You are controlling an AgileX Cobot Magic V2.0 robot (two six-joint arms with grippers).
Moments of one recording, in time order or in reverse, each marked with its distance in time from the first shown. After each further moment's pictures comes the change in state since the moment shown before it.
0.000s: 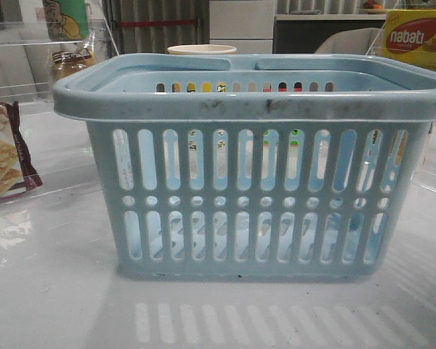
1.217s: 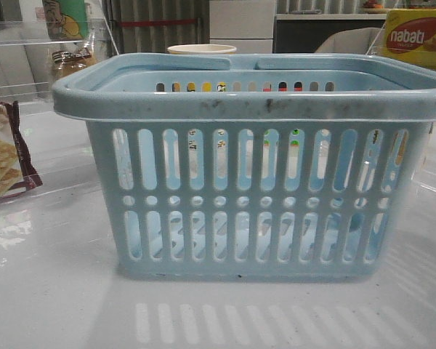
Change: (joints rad) left arm -0.289 0.150 0.064 -0.011 0.027 0.049; right arm -0.191 0.844 -0.443 -0.021 0.065 0.000
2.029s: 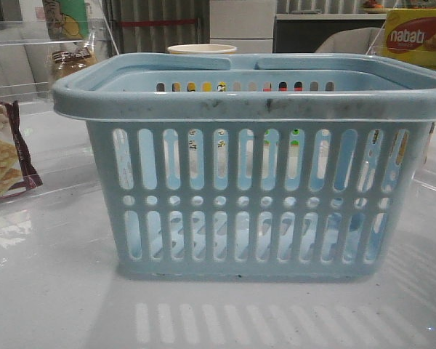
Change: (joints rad) left arm 0.000 0.000 0.000 0.000 0.000 0.000; right arm 0.000 0.575 -0.285 -0.092 -0.255 0.000
